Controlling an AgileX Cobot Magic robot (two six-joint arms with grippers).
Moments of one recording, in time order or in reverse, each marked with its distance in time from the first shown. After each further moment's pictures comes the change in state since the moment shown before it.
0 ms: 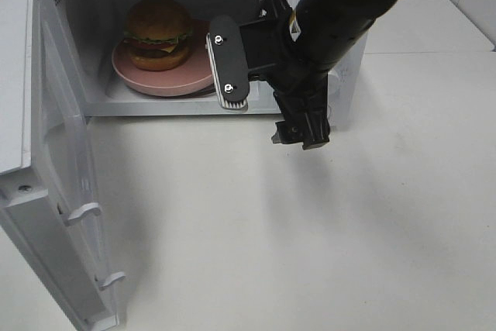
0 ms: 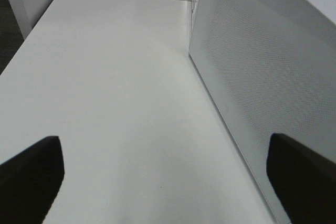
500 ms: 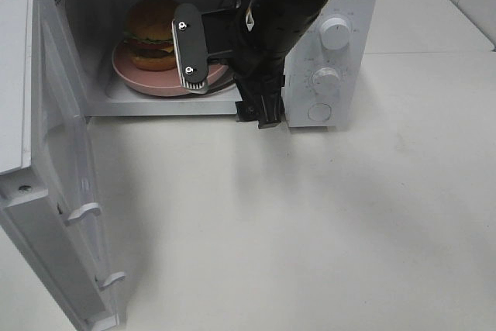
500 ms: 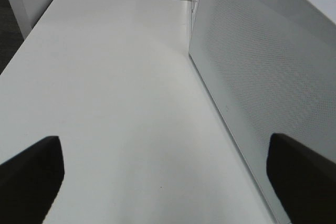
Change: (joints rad) left arm 0.000 0.000 0.000 0.000 0.000 0.000; right arm 0.005 0.192 -0.209 -0.004 -0.050 0.012
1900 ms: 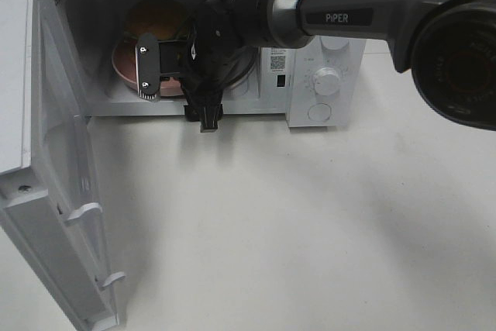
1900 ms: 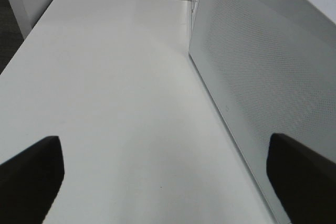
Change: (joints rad) left arm 0.000 0.000 0.000 0.000 0.000 0.000; right arm -0.016 0.456 -0.483 0.066 -0.040 0.000
